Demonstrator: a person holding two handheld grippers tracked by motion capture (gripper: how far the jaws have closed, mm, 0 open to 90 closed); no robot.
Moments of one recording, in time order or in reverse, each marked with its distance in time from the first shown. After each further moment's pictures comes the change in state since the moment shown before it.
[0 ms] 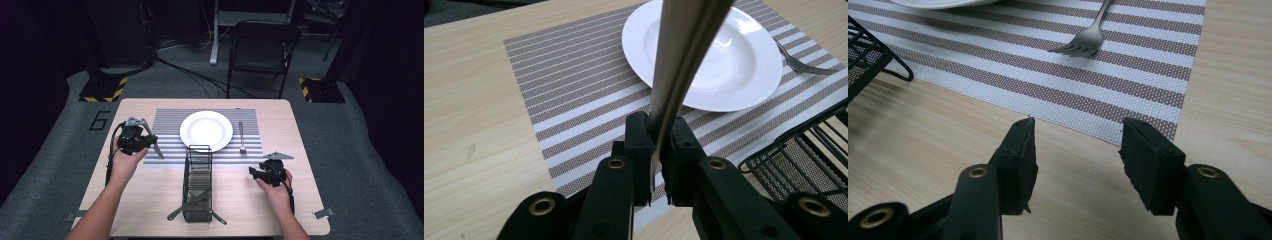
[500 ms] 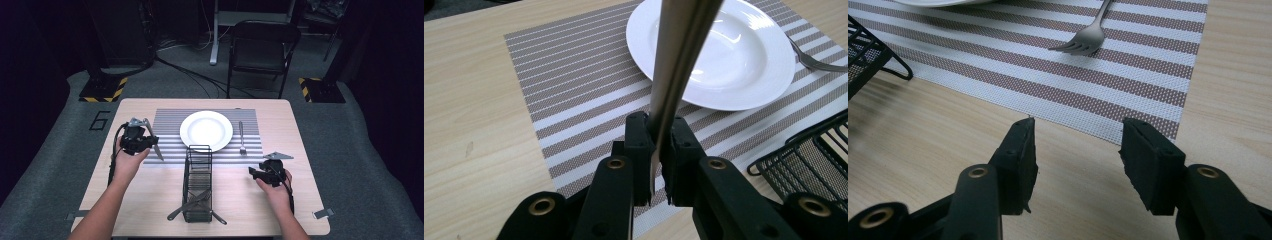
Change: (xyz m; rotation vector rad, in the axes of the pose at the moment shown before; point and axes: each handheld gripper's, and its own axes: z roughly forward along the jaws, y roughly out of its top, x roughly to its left) left arm -0.001 0.001 0.012 0.005 0.019 -0.007; right arm 0.000 0.000 0.001 0.006 0.003 0.000
